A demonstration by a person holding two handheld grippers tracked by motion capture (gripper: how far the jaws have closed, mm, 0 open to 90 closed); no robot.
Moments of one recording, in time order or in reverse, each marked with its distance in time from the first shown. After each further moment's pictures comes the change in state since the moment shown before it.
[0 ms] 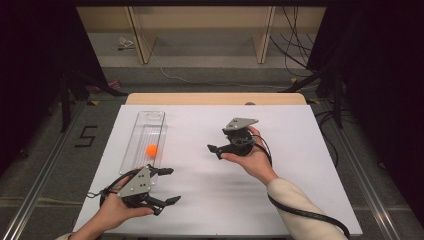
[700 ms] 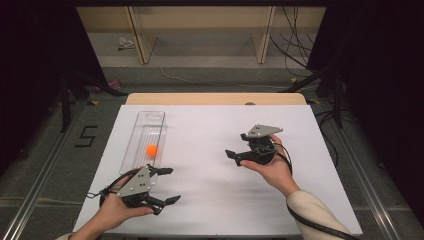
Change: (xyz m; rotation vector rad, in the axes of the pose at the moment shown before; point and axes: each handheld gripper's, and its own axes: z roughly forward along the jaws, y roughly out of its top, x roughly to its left) left arm 0.000 0.000 0.000 -0.002 0.006 -0.007; right arm -0.008 -0.028 -0.048 -0.025 -0.037 0.038
